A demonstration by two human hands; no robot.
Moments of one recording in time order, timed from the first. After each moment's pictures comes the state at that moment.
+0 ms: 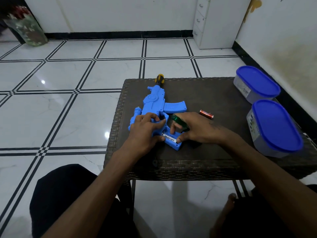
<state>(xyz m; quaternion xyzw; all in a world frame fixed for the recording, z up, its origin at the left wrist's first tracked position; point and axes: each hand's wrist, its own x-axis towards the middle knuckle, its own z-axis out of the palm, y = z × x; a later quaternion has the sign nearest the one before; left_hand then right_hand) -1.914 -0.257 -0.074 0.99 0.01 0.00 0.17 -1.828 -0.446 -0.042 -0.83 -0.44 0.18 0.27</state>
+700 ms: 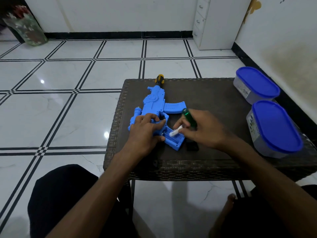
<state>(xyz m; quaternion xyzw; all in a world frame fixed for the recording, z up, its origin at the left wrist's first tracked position) -1.918 -0.261 -0.072 0.98 0.02 0.02 0.18 -1.850 -0.460 -0.034 -0.85 -0.39 0.07 0.36</state>
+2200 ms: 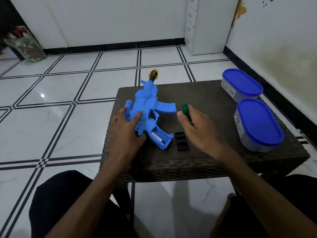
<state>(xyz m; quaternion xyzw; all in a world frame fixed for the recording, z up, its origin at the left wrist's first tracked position) -1.935 -0.256 -0.064 0.96 0.13 0.17 0.19 -1.876 -0.469 -0.029 -0.88 -0.24 -0.05 0.41</state>
